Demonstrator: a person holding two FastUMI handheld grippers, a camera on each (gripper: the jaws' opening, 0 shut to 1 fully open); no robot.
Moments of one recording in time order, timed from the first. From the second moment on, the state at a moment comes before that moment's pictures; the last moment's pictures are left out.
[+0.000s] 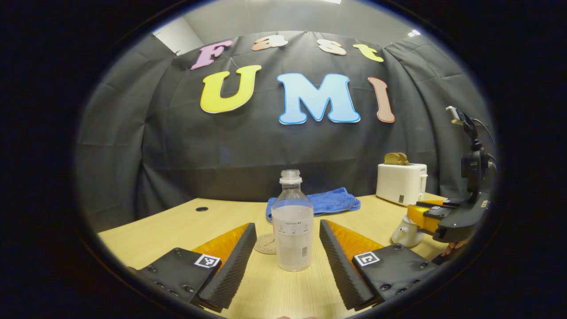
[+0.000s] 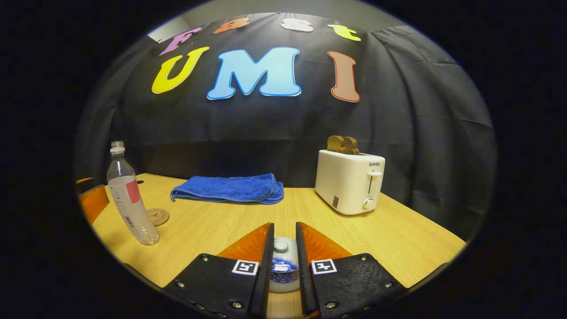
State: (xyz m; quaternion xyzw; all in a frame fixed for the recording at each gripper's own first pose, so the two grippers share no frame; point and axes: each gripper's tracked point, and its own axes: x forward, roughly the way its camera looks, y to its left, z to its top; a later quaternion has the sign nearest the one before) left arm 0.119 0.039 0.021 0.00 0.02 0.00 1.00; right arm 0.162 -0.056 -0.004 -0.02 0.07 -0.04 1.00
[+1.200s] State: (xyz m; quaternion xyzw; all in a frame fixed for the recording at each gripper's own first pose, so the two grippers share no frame) left arm 0.154 0.034 0.005 0.02 0.03 0.00 1.00; right arm 0.137 -0.035 0.035 -0.04 0.01 0.01 1.00
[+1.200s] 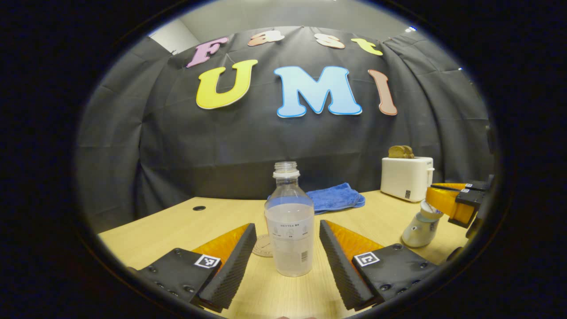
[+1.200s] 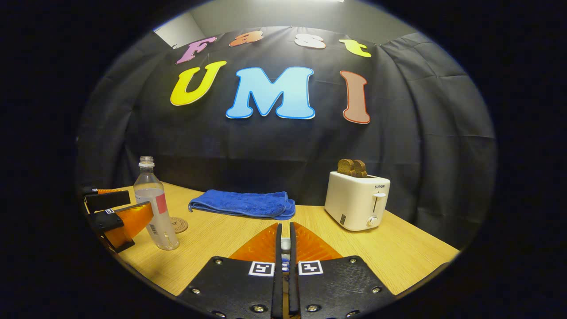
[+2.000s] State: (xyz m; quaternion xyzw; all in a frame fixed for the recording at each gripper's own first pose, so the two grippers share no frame) left arm 0.203 0.031 -0.024 -0.02 0.08 -0.03 1.00; right arm 0.126 -0.019 0.043 -0.04 0.00 0.03 1.00
